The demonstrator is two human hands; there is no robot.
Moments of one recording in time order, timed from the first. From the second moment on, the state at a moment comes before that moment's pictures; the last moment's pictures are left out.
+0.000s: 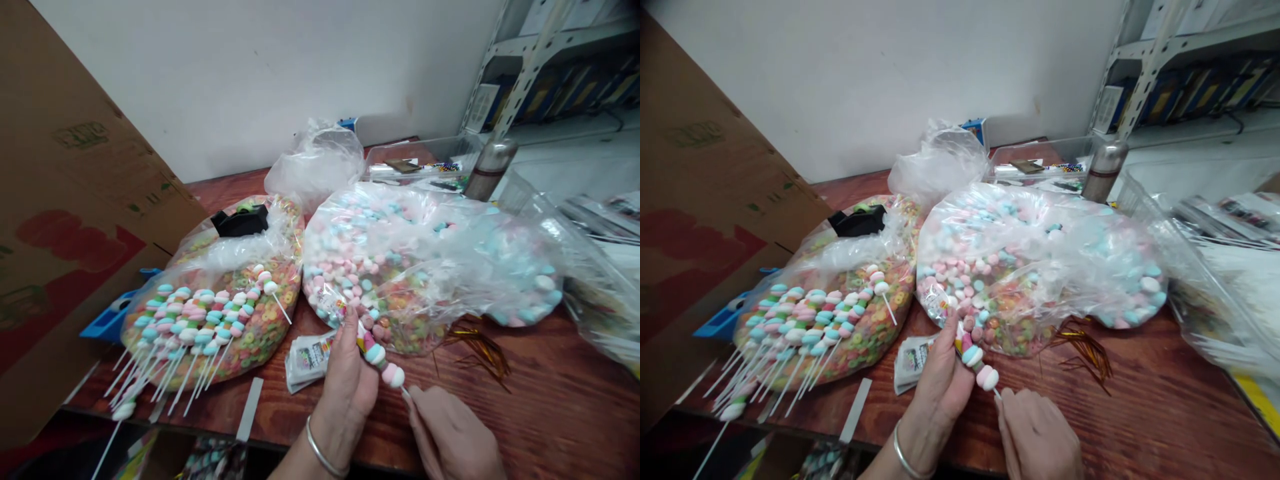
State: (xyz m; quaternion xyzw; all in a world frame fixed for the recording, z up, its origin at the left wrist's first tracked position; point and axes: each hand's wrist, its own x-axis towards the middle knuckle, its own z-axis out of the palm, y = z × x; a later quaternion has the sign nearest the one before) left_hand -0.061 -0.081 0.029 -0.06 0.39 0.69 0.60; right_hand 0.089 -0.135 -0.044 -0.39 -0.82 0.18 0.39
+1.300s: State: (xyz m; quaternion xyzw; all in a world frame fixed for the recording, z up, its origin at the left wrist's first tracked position) left_hand -0.058 -0.095 0.016 -0.01 0.35 0.69 0.64; right_hand 0.077 -0.129 -0.028 -0.50 -0.59 0.52 0.36
